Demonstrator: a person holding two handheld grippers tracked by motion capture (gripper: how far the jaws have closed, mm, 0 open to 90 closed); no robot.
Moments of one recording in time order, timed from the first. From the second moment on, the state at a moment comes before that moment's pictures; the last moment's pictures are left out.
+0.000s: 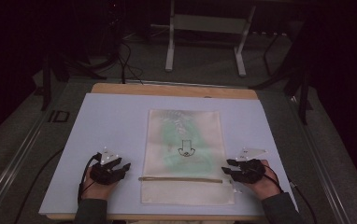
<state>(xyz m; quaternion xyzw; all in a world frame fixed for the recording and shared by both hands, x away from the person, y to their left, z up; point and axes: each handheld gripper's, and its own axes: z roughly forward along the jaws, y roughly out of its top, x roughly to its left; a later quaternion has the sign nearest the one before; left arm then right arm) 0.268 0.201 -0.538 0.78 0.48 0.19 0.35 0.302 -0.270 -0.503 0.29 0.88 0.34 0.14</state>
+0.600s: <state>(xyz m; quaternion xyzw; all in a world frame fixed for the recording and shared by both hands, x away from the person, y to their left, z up) 0.269 0.201 -0.539 0.78 0.48 0.19 0.35 0.307 -0.240 -0.490 0.25 0.91 0.32 0.12</state>
